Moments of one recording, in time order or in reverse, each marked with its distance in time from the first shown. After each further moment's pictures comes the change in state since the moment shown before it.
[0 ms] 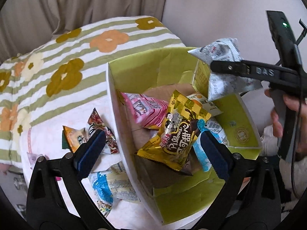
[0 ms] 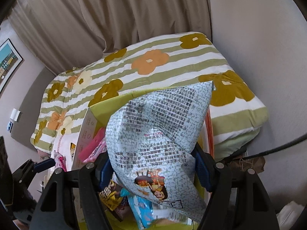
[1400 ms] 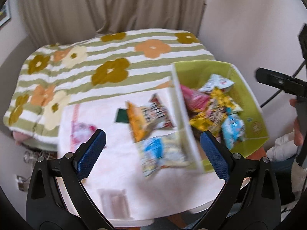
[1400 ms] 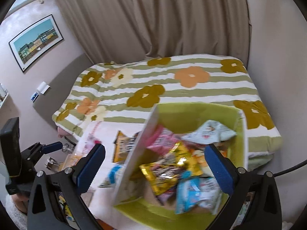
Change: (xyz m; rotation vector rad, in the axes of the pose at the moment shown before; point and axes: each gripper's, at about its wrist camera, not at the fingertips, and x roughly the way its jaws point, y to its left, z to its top) left arm -0.122 0.072 -0.082 -0.169 -0.106 0.212; right arm -0.082 0.122 -0.053 -0.241 -0.100 0.167
